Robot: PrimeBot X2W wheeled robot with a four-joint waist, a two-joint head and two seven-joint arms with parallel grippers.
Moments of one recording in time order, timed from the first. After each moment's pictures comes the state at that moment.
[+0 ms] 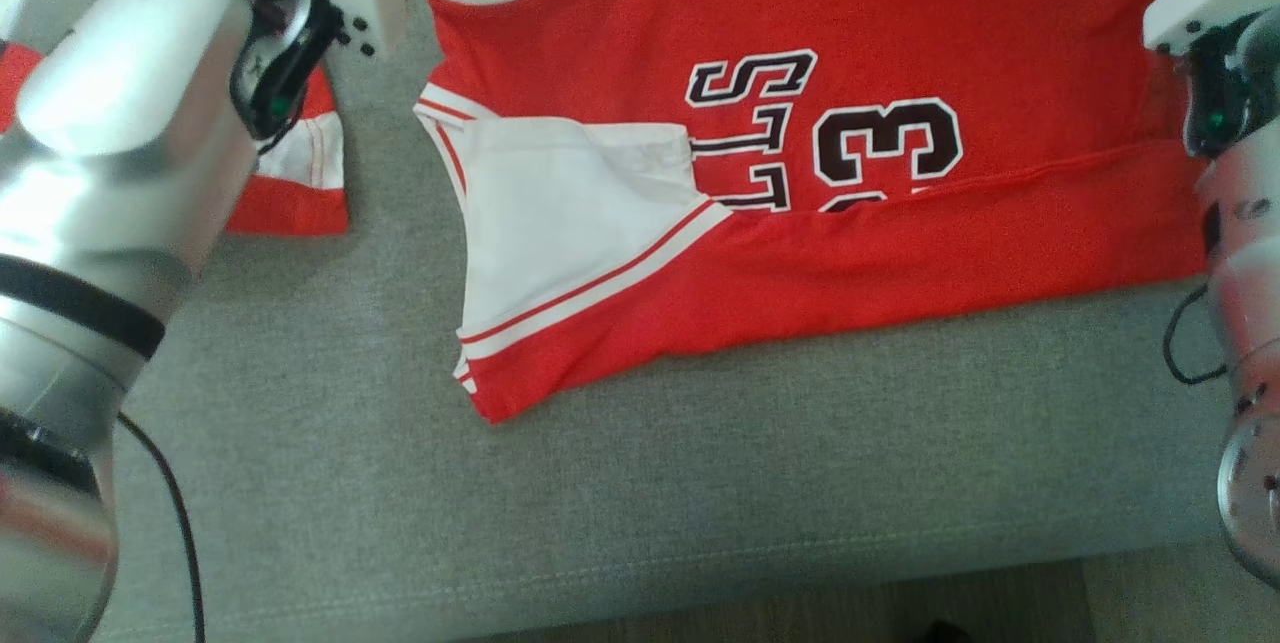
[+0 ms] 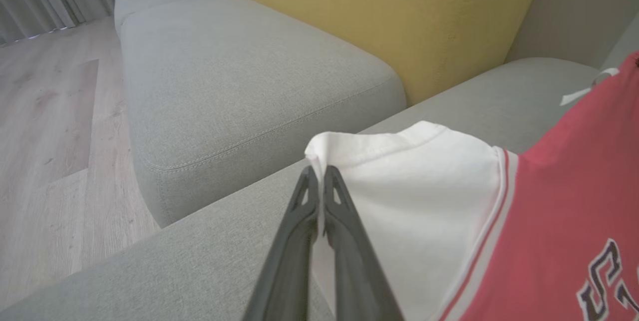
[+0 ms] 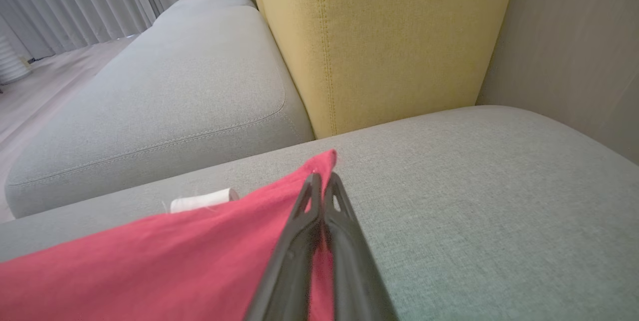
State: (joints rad) left arm -1.25 0.32 -1.00 0.81 -0.76 -0.08 -0.15; right arm -1.11 -0.19 -0.24 1.15 0.05 0.12 -0.17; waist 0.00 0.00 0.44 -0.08
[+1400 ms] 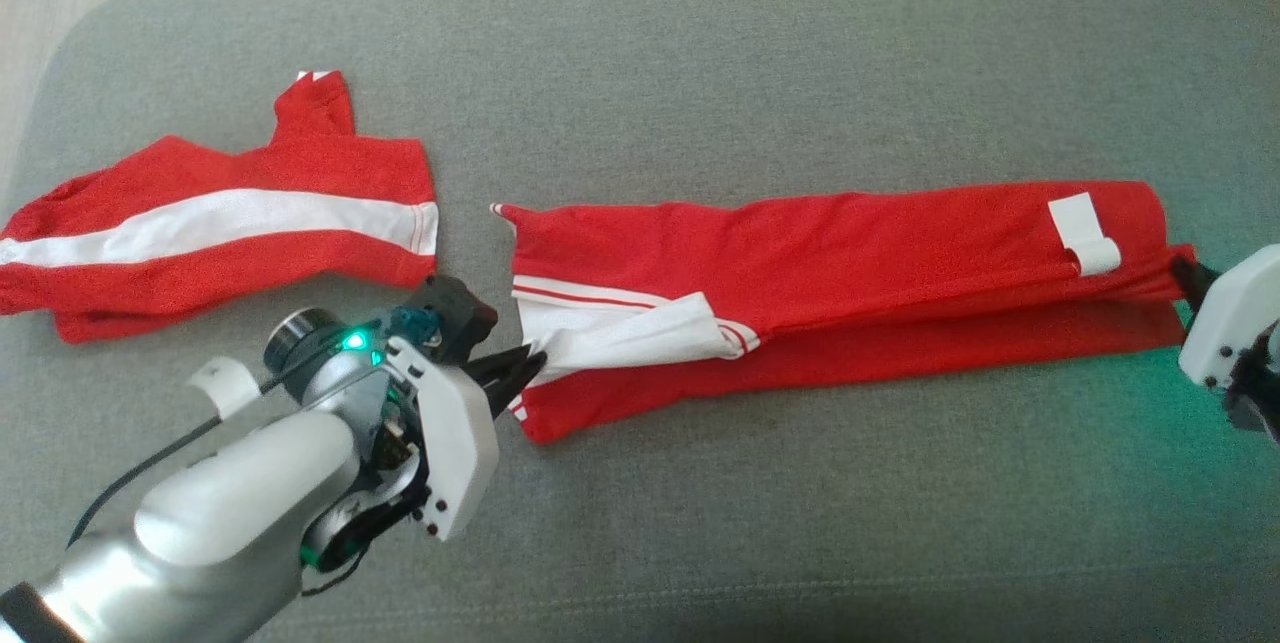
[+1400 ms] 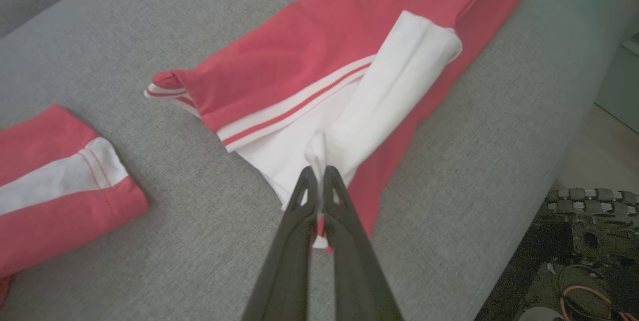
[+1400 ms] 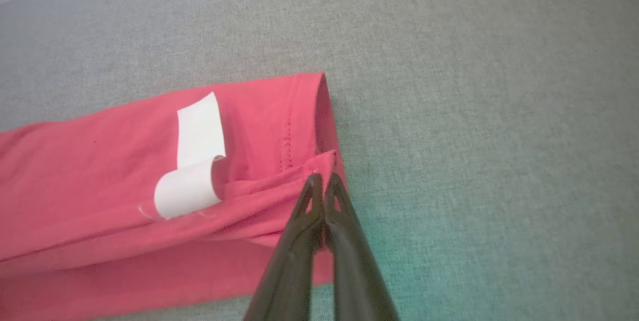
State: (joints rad) left arm -0.71 0.58 -1.25 0.20 -0.83 0.03 0.14; right arm -0.50 -0.47 0.14 0.72 0.57 0.12 0.43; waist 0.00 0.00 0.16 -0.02
